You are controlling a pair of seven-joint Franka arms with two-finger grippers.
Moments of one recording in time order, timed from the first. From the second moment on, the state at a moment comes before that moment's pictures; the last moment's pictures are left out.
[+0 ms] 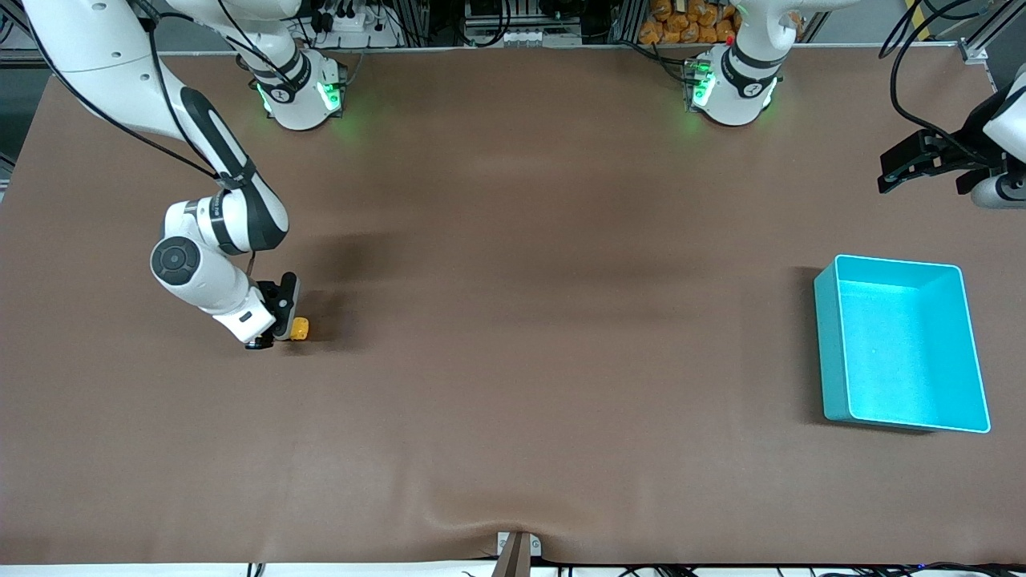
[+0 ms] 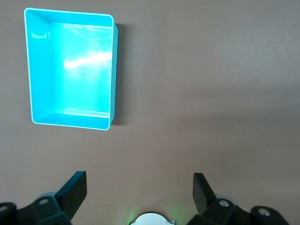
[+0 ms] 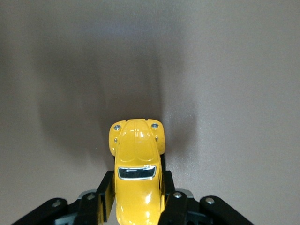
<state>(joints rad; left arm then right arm) -0.03 0.02 -0.05 -1.44 0.02 1.40 -0.04 -0.08 0.46 0.13 -2.13 -0.20 2.58 -1.33</state>
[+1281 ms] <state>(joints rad) -0.03 0.02 -0.05 -1.44 0.02 1.40 -0.04 -0.17 0.48 0.10 -2.10 -0.27 2.61 -1.33</state>
